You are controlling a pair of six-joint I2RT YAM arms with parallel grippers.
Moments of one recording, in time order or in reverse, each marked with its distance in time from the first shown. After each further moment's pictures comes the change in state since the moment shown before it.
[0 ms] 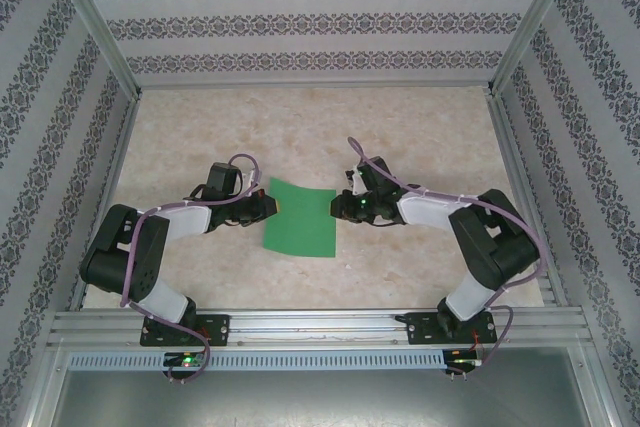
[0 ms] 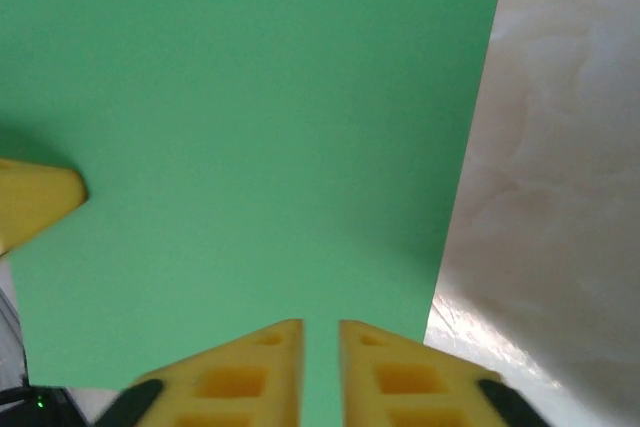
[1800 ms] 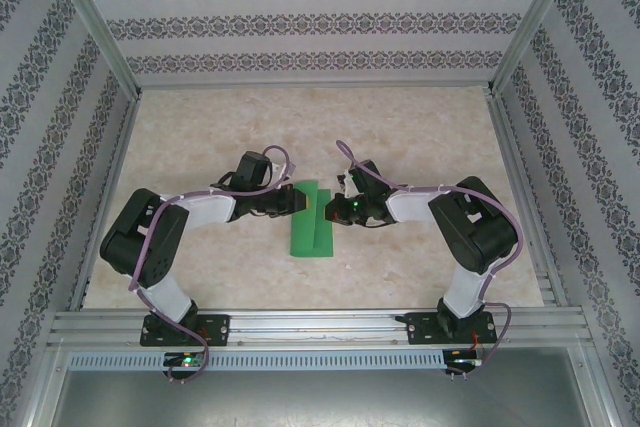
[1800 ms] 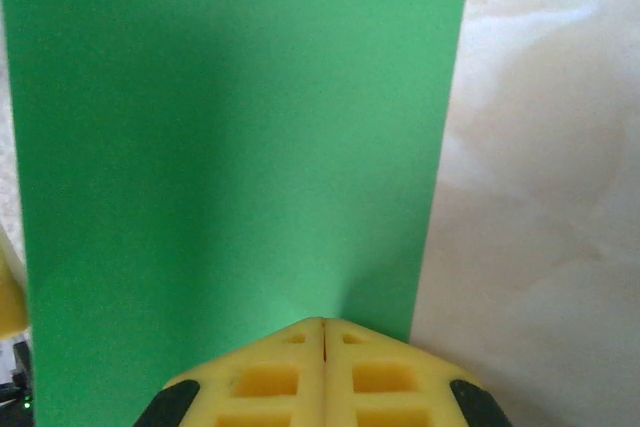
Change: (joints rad) left arm -0.171 0.127 0.187 -0.002 0.045 -0.014; right arm 0.020 0.116 0.022 0.091 -0.043 0.002
